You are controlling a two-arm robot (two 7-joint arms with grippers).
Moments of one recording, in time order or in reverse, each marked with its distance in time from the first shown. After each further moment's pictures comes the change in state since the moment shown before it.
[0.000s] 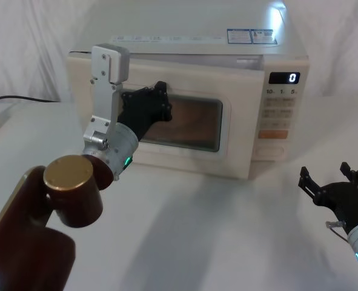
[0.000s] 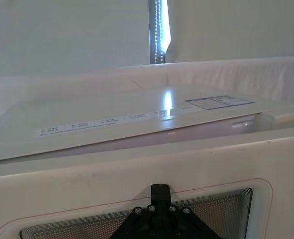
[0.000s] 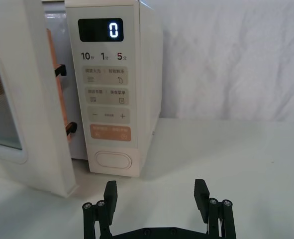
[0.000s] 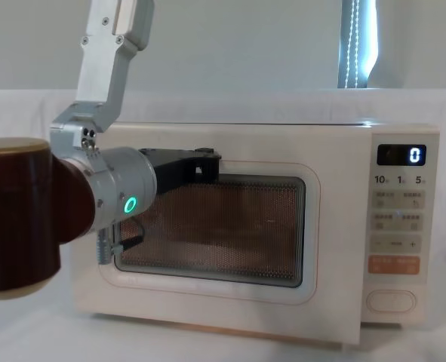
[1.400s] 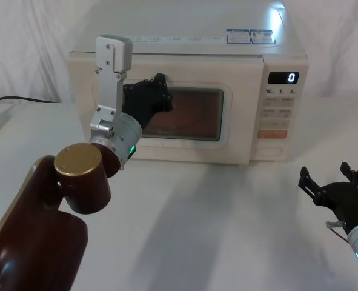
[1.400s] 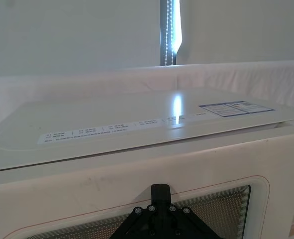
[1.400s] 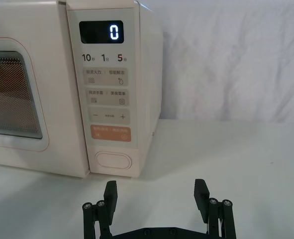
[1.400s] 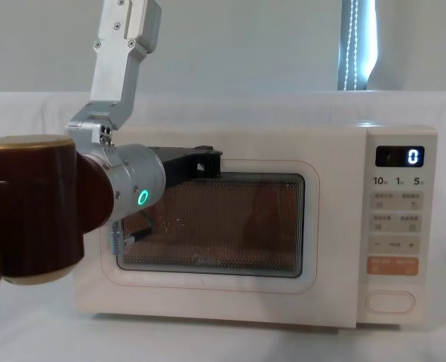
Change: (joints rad) left arm -0.063 -0.073 -0.050 0.111 0.055 -0.018 0.000; right arm 0.000 0.000 0.000 0.000 0.000 0.000 0.000
